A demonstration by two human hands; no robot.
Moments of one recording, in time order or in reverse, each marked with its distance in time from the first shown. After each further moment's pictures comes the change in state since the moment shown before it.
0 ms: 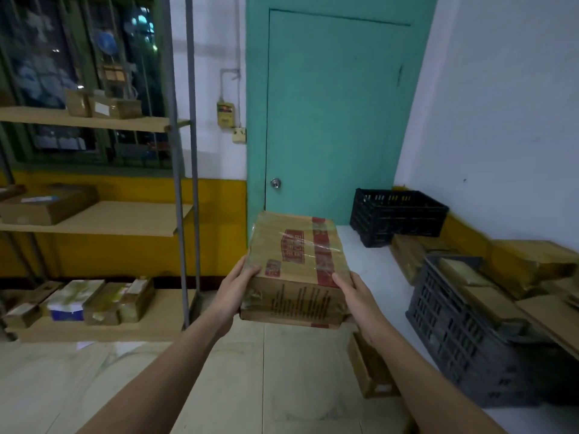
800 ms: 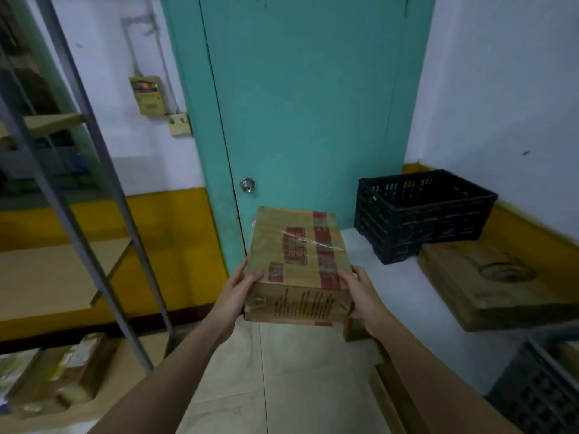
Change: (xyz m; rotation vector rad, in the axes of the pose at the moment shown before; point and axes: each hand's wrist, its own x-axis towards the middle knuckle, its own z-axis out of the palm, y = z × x) left_hand 0.450 -0.020 0.063 0.091 -0.088 -0.089; right_hand 0.443 0.007 -0.027 0.146 0.080 0.198
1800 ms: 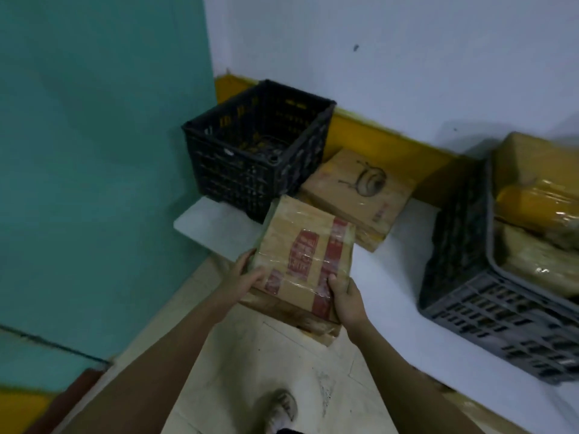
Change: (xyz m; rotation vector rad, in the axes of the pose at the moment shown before) left_hand 0.374 -0.075 0.187 0.338 -1.068 -0.188; right_hand 0.180 0.111 -0.050 0.076 0.958 0.246
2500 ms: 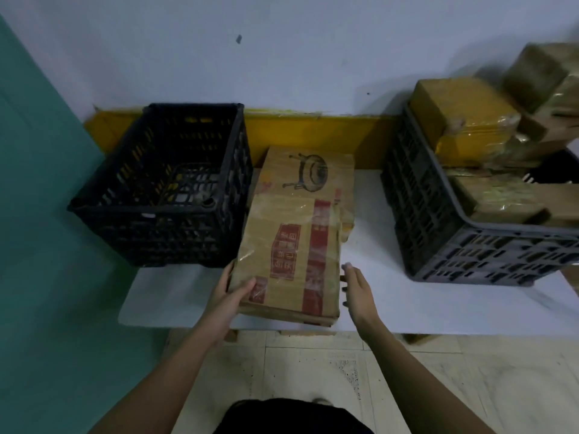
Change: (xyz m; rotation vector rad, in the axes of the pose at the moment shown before) left_hand 0.127 0.041 -0.019 -0.004 -0.205 -0.002; right_hand 0.031 -0.034 0.011 0.281 0.443 0.109
